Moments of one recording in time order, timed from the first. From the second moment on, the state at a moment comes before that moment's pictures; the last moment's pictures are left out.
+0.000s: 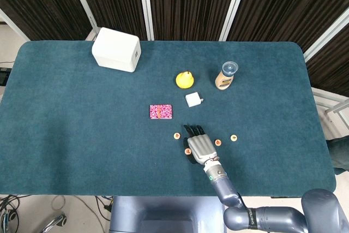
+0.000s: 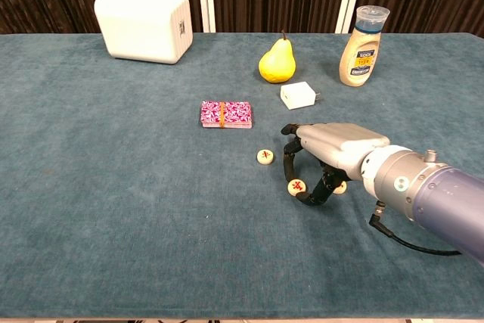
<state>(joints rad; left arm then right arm) -0.03 -1.02 -0.16 -1.64 1.21 1.47 0.02 0.72 -1.78 0.15 -1.58 -0.84 1.08 -0.68</state>
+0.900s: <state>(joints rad) -0.02 -1.02 -0.15 -1.64 1.22 1.48 0.03 0.70 -1.62 0.12 -1.70 -0.81 1.10 -0.68</state>
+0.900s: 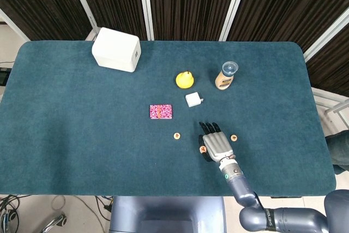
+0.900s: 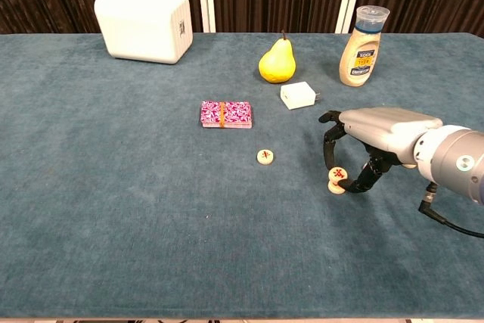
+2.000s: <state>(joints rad) -0.02 -1.02 -0.15 -1.64 1.22 1.48 0.04 0.71 -1.62 0.11 -1.67 -0.78 1.10 -0.68</state>
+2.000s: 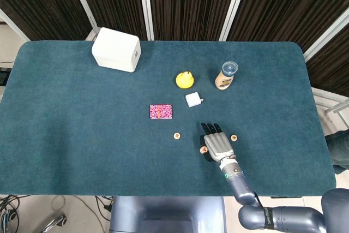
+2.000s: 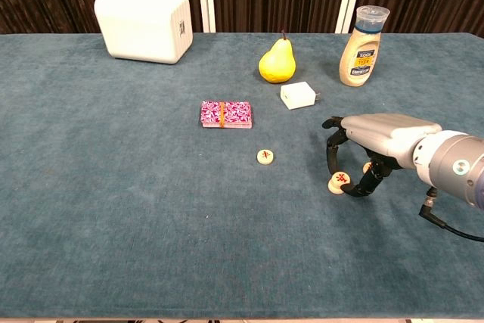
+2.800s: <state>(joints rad) -0.02 -1.02 -0.16 -1.64 1.21 1.48 0.04 0.71 -1.63 0.11 -1.68 -0.77 1.09 -0.67</state>
